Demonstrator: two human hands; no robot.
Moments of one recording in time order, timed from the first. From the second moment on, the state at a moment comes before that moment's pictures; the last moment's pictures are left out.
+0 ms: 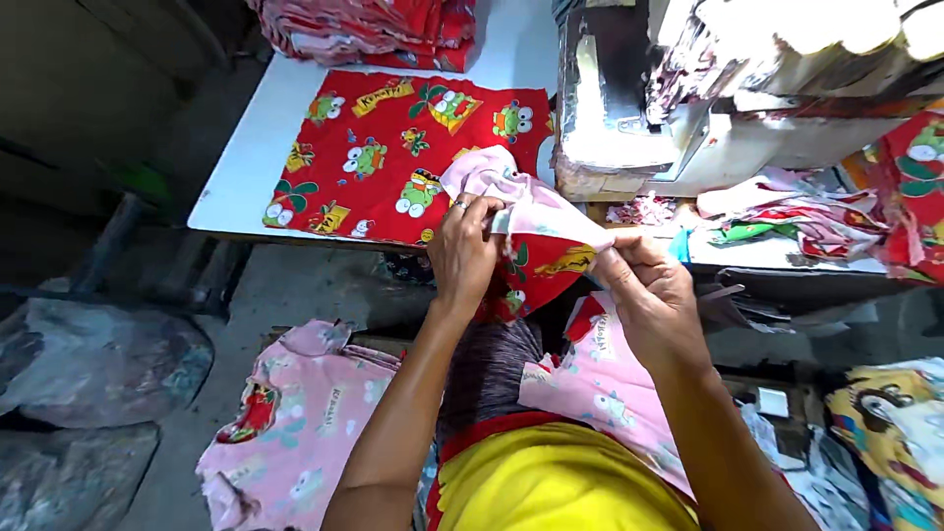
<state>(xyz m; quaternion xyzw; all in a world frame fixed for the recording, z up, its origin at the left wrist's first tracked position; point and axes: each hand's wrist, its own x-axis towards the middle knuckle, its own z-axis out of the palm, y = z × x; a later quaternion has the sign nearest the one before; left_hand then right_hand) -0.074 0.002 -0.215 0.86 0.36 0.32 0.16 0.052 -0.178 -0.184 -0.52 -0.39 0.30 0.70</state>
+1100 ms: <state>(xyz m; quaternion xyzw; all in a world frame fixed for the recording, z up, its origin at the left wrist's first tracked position) 0.113 0.100 -0.117 0.91 0.26 0.22 0.23 0.075 -0.378 -0.266 -0.62 -0.40 0.48 0.47</state>
